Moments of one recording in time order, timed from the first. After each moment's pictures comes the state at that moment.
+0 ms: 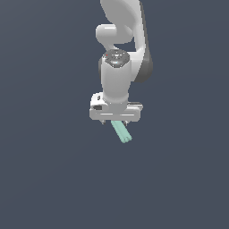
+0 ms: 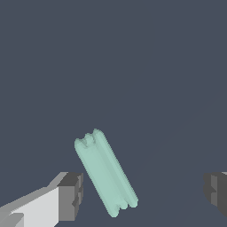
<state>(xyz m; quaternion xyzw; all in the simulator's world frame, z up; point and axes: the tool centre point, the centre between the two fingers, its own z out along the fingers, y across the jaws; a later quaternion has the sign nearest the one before) 0.012 0.001 0.180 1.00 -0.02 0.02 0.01</state>
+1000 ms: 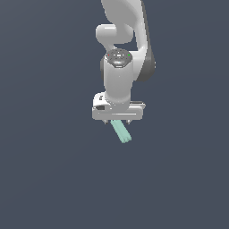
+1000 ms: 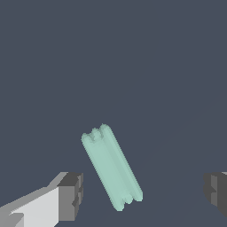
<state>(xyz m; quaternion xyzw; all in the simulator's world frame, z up) 0.008 0.011 0.181 1.00 -0.01 0.01 0.00</state>
